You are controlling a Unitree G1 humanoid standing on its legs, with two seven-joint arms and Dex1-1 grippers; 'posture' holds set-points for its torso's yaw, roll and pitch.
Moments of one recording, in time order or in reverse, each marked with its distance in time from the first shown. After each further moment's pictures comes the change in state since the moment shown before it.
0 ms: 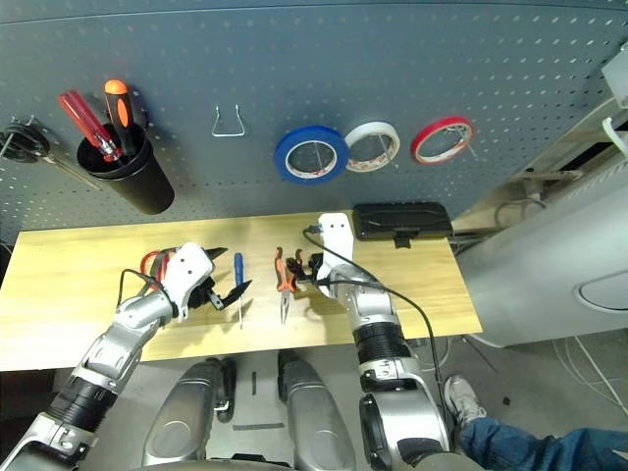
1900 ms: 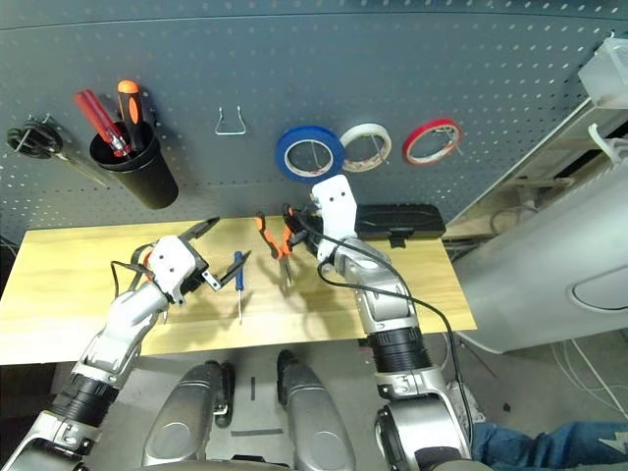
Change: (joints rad) left arm -0.065 -0.035 0.085 0.032 -0.014 -0.305 0.098; right arm 0.021 -0.082 0.106 -0.329 0.019 -0.315 0.169
